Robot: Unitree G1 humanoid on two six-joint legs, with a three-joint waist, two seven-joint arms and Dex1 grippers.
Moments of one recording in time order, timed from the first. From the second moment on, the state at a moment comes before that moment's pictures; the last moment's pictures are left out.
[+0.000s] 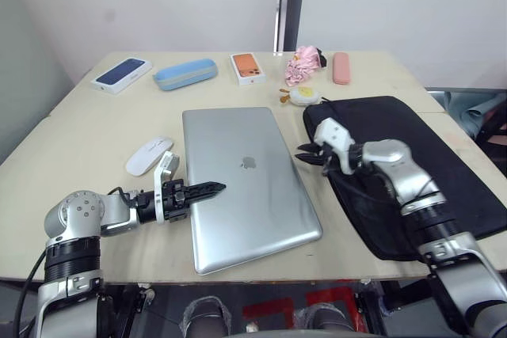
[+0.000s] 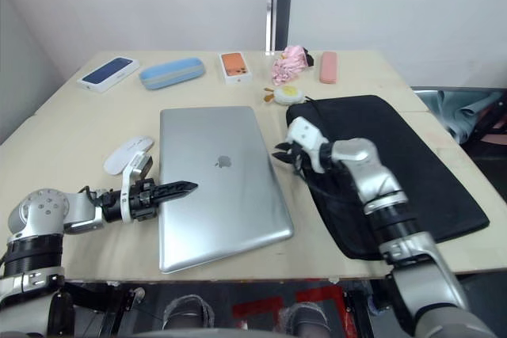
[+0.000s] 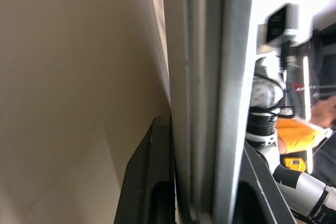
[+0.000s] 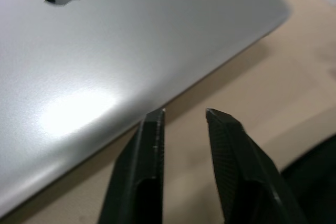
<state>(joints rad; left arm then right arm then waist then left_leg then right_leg) -0.37 0.46 0.45 0.13 -1.05 1.61 -0.65 -0.59 -0.58 0.10 0.15 0.10 0.29 1.05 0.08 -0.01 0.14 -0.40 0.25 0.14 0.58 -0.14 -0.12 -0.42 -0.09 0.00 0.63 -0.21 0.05</state>
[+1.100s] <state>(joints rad) -0.42 0.39 0.39 0.22 -1.37 1.61 -0.26 -0.38 -0.75 0.05 -0.36 0.36 0.89 0.76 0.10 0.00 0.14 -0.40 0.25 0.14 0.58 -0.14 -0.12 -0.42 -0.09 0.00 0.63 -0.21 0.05</state>
